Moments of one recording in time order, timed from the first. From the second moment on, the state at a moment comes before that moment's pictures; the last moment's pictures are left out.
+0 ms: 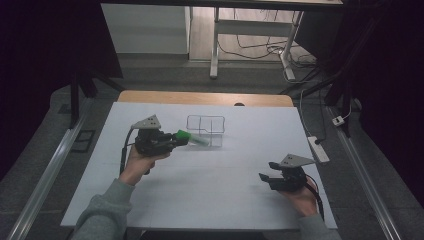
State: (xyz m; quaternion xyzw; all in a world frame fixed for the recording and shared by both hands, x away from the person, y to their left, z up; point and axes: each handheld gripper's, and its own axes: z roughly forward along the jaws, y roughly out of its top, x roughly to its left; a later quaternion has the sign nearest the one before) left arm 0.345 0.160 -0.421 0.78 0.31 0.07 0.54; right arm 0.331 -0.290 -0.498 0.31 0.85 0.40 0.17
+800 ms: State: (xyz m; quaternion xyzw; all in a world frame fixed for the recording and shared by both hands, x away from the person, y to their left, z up) left arm 0.403 0.145 -0.390 0.80 0.35 0.11 0.48; right arm 0.330 -0.290 -0.500 0.30 0.85 0.39 0.17
